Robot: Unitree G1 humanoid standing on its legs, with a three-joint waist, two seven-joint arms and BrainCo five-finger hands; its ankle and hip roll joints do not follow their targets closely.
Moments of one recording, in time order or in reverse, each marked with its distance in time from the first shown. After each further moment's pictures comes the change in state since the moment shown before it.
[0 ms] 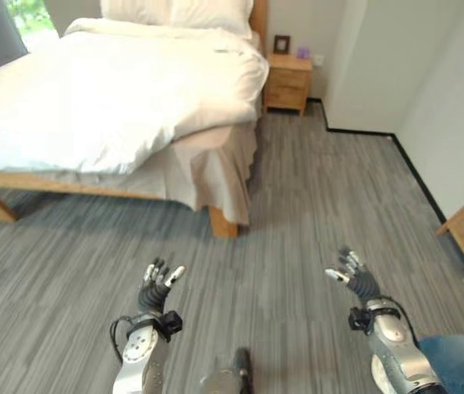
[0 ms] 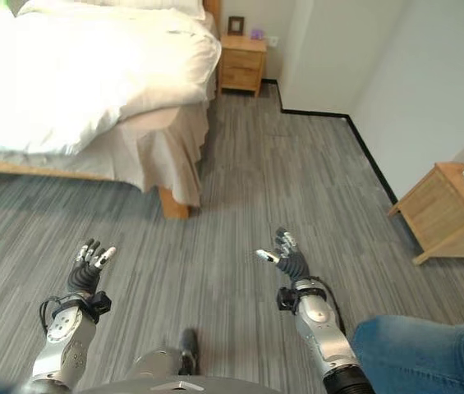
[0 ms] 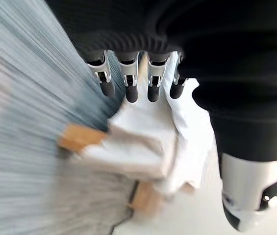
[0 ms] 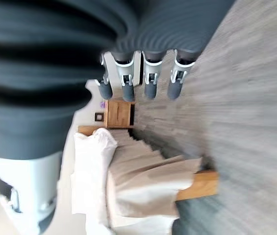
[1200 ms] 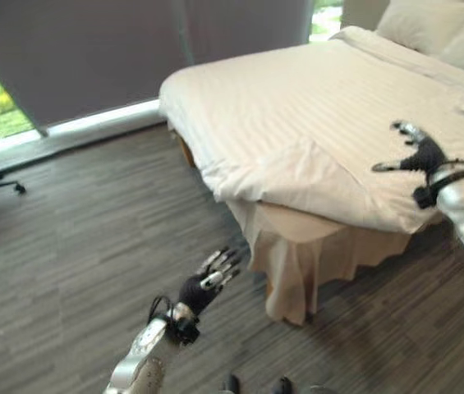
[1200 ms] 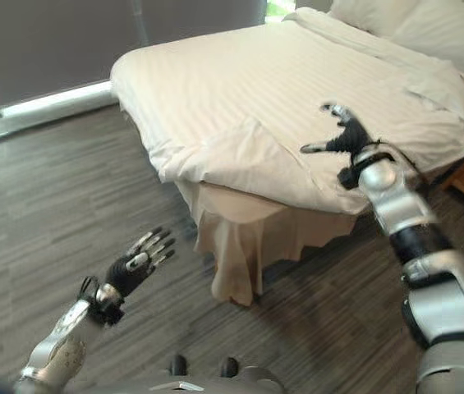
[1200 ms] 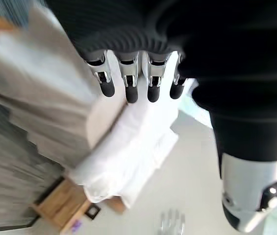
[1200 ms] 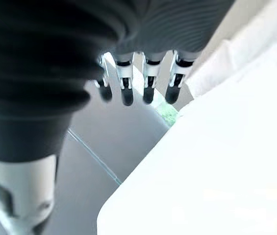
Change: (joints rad) left arm 0.055 0.232 -0.268 -0.205 -0.438 0.110 -0.553; right arm -0.987 -0.622 0.246 0.454 -0.222 0.037 0.049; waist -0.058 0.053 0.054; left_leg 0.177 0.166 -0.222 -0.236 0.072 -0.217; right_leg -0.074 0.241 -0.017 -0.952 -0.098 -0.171
